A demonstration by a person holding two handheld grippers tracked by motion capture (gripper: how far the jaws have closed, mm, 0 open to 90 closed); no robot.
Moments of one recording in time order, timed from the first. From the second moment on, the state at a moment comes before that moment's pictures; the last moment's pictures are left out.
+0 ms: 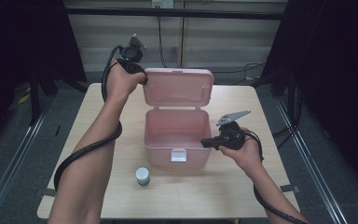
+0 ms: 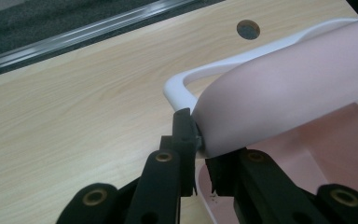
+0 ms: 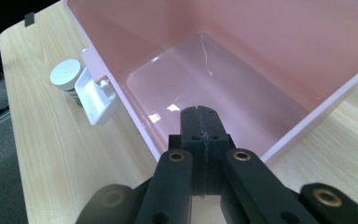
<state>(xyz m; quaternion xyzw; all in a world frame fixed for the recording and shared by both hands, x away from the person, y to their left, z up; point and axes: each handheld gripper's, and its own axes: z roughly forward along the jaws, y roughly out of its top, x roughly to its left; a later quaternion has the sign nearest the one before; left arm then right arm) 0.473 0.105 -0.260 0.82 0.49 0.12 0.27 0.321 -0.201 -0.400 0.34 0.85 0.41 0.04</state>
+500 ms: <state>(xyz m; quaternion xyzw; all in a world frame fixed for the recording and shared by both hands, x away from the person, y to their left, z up) 0.487 0.104 -0.262 0.82 0.49 0.11 0.26 0.321 -0.201 -0.404 0.34 0.84 0.42 0.05</state>
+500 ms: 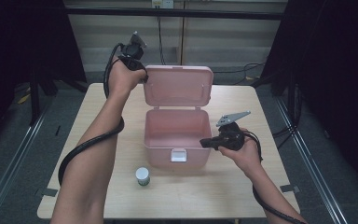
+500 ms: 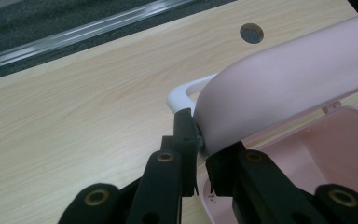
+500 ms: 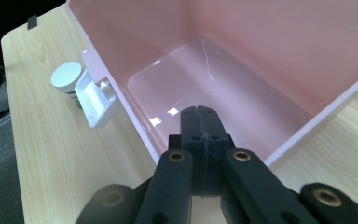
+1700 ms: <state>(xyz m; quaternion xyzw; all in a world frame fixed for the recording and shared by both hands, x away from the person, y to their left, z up) 0.508 0.103 -0.275 0.81 0.50 0.11 0.29 0.322 -0.200 -0.407 0.34 0.84 0.42 0.04</state>
